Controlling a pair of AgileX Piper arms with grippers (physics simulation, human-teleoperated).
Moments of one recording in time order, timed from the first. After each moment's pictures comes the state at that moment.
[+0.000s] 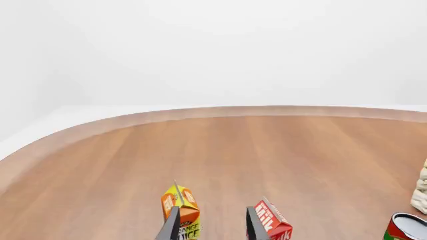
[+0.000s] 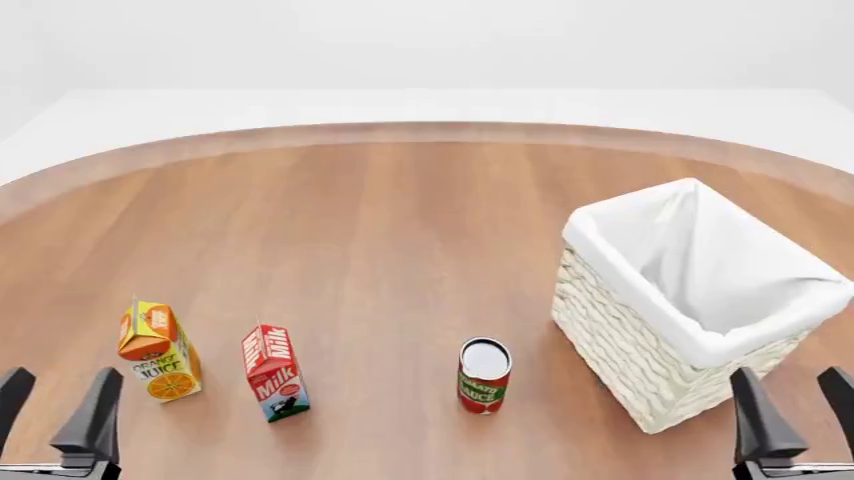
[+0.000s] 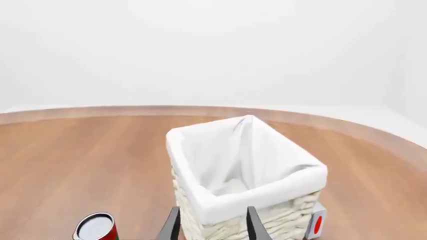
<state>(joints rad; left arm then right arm) 0.00 0.00 0.00 0.00 0.00 0.00 0.00 0.00 0.00 0.00</state>
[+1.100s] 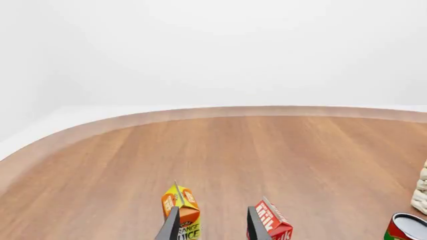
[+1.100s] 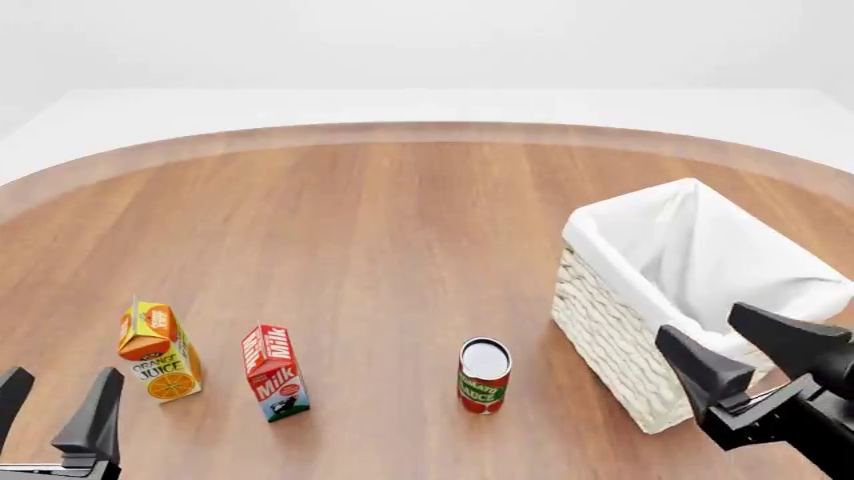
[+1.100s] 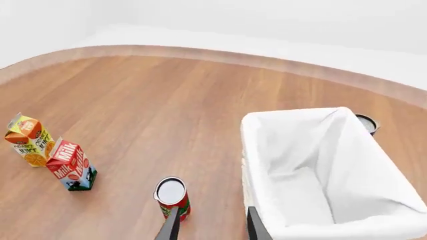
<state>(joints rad) 0.00 0.00 0.00 0.00 0.00 0.35 0.42 -0.41 0.30 0.04</state>
